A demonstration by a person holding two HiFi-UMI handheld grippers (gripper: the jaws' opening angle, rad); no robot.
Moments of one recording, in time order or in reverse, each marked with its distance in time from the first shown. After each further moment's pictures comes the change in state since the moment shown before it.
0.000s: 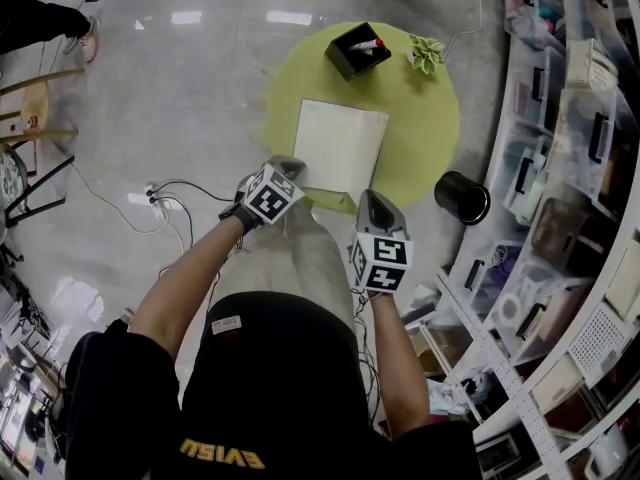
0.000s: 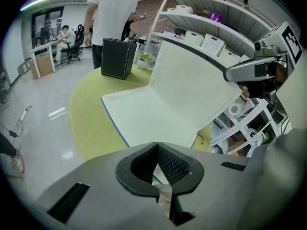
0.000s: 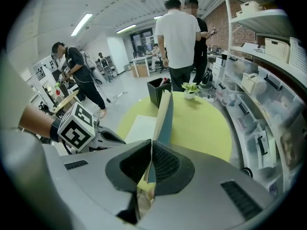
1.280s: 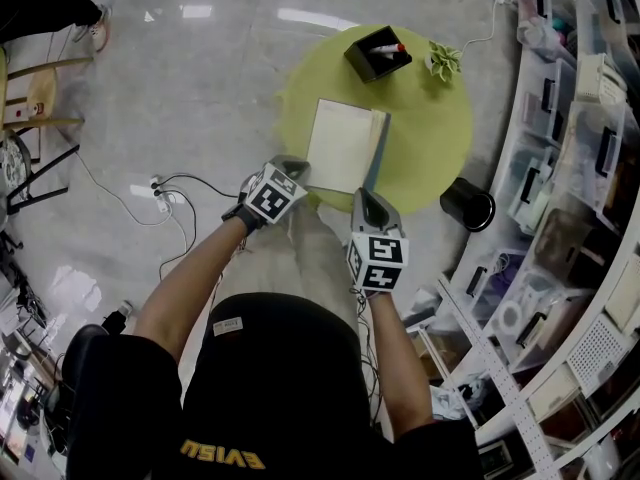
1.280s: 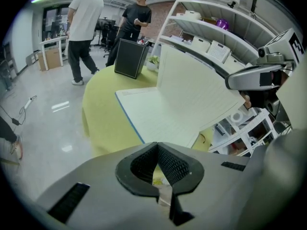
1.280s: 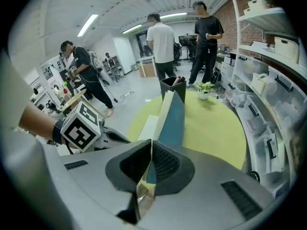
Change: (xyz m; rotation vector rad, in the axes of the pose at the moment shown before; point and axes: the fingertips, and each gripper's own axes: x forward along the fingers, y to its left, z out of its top) left arm -0.014 0.015 -0.013 -0.081 -0.034 0.016; right arm 0.016 0.041 0.005 -0.037 -0.002 0.077
